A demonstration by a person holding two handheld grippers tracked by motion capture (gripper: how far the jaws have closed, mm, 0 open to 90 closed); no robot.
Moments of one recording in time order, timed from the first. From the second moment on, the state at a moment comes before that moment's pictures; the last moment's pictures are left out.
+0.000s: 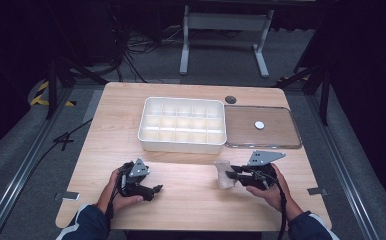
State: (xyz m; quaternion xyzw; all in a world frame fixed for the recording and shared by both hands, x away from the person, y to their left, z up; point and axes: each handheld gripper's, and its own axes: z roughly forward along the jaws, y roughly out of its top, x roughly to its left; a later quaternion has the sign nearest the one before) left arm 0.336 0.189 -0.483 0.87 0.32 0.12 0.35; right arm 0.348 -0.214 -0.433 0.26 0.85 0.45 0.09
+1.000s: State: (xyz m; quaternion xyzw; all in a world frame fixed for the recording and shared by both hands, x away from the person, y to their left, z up) left arm 0.338 0.189 -0.483 0.87 0.32 0.12 0.35; right arm 0.351 -0.238 -0.410 0.27 0.82 0.48 0.15
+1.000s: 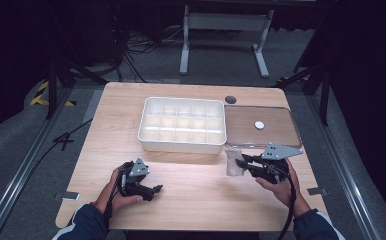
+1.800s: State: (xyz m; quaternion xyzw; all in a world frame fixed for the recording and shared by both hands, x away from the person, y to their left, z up) left arm 0.339 0.188 -0.483 0.88 0.31 0.12 0.35; right arm 0.351 -0.243 -0.389 0.28 0.80 0.50 0.19
